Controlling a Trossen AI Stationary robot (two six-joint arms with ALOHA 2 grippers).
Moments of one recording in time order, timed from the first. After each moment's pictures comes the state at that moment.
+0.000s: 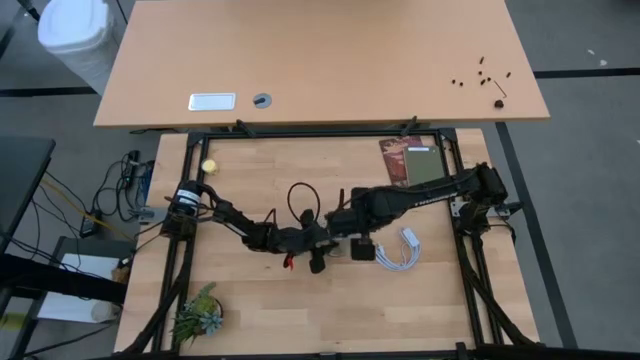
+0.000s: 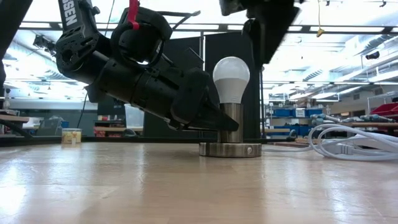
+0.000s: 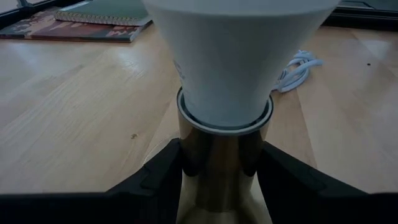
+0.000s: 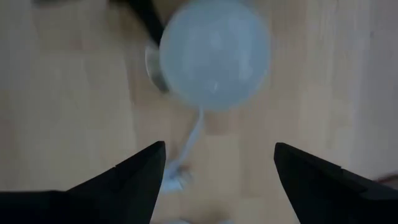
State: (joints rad) left arm -0.20 2.03 0.79 0.89 -0.37 -0.20; right arm 0.19 1.85 1.70 -1.31 0.15 0.23
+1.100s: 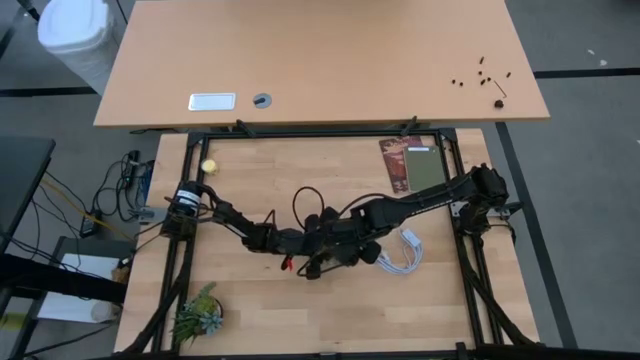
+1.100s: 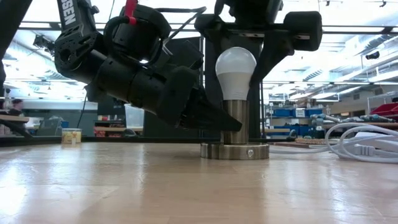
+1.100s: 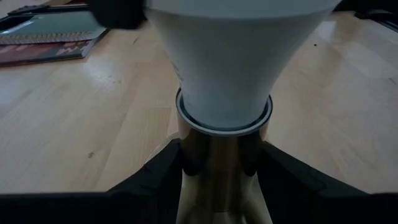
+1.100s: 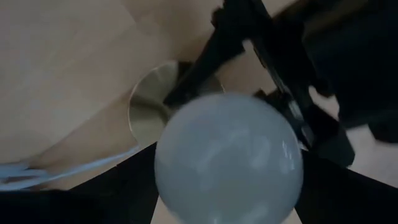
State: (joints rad) left arm -0.20 2.03 0.79 0.92 -0.24 -0.05; right arm 0.22 1.85 1.52 -0.89 0.12 -0.78
